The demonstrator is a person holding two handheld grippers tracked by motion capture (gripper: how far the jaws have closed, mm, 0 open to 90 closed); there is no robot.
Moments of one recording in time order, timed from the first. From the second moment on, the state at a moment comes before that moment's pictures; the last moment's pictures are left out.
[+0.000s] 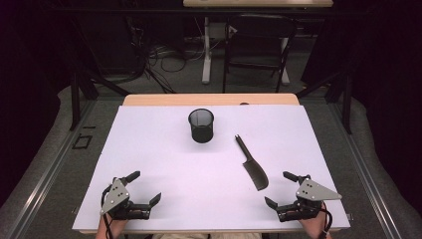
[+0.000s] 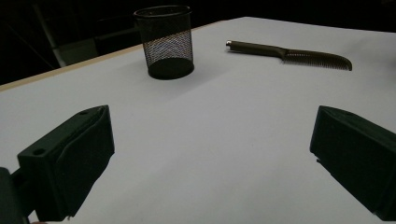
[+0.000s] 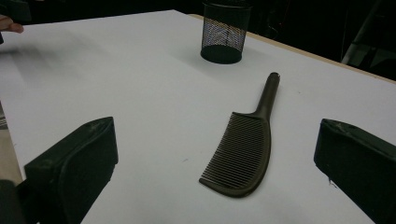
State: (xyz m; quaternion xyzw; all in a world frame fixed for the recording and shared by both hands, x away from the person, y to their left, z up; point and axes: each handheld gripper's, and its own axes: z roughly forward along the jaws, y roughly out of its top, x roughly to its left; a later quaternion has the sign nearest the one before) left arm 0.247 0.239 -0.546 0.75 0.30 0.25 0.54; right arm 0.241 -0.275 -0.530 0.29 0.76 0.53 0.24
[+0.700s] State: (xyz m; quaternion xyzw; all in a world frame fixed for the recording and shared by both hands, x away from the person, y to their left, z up) left arm 0.251 0.235 -0.545 0.76 0.30 0.25 0.53; right arm 0.251 -0.266 -0.531 0.29 0.78 0.51 0.23
